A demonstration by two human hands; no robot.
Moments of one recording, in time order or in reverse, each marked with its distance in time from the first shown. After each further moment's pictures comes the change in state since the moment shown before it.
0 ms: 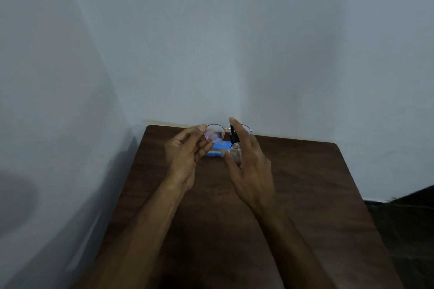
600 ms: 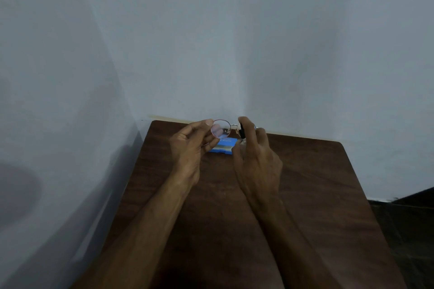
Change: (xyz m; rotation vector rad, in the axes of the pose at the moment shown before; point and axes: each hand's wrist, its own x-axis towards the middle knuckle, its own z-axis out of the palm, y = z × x) left_hand -0.003 0.007 0.000 0.036 0.011 0.031; right_hand 0.008 -0.015 0.014 -0.328 0.088 0.132
